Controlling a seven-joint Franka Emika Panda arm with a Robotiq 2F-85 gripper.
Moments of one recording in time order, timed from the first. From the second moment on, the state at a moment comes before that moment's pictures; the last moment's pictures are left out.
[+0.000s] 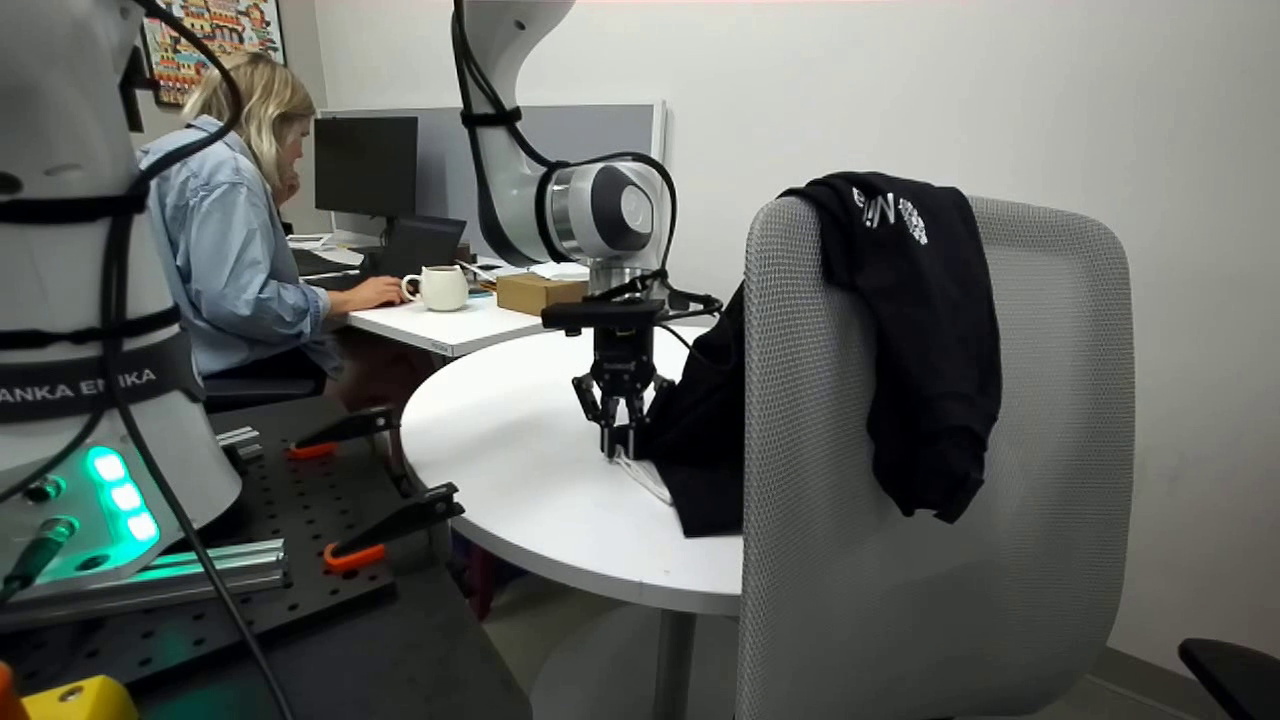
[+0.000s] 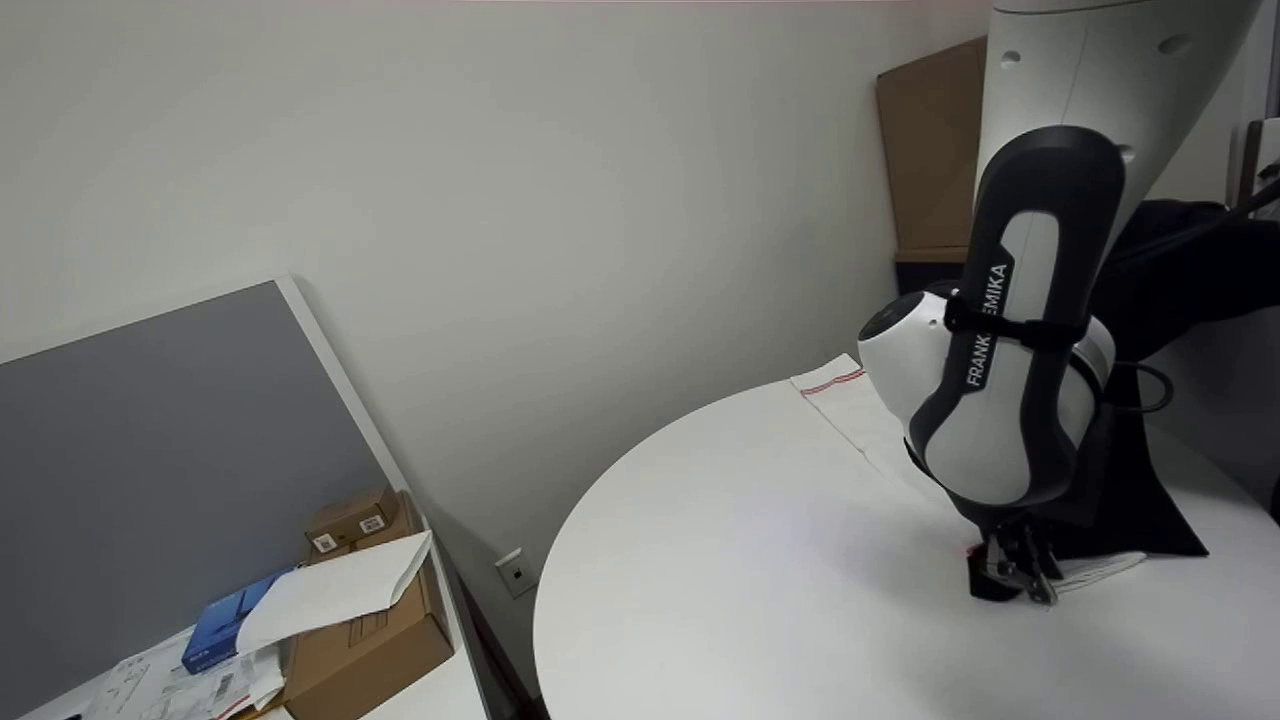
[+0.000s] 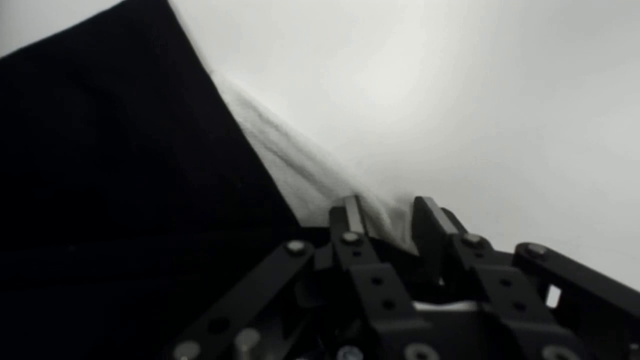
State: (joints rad) arm 0.01 0.47 -0.07 -2.37 -0.57 2.63 -0.07
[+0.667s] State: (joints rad) arm 0.01 0.47 -0.07 -2.37 -0.56 2.63 -0.06
